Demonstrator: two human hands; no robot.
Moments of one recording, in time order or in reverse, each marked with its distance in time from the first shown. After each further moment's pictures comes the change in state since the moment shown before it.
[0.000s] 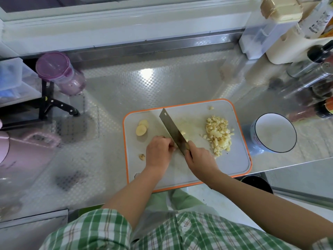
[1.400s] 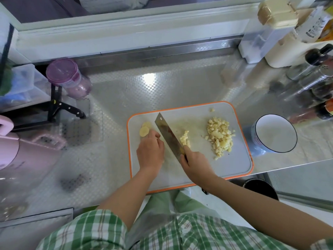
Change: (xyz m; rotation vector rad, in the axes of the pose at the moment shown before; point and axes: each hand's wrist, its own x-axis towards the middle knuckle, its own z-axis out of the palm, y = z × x) left_hand -0.004 -0.016 -0.015 -0.092 0.199 -0.217; right_hand -0.010 -0.018 0.006 0.135 -0.003 -0.083
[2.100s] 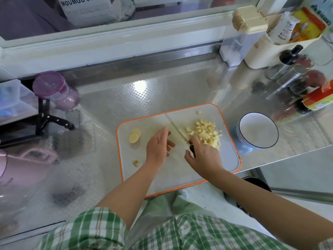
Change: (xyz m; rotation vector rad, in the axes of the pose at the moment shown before) left_hand 0.003 0.048 0.011 -0.721 -0.358 -0.200; right_hand -0.008 0.032 -0.038 -0.183 0.268 0.040
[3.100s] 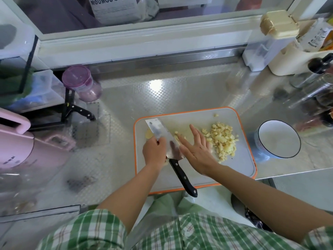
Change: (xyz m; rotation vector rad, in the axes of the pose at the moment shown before) left_hand -0.012 -0.006 -0.040 0.274 0.314 -0.054; right_hand 0.024 -0.029 0.024 0.198 -0.313 -0.104
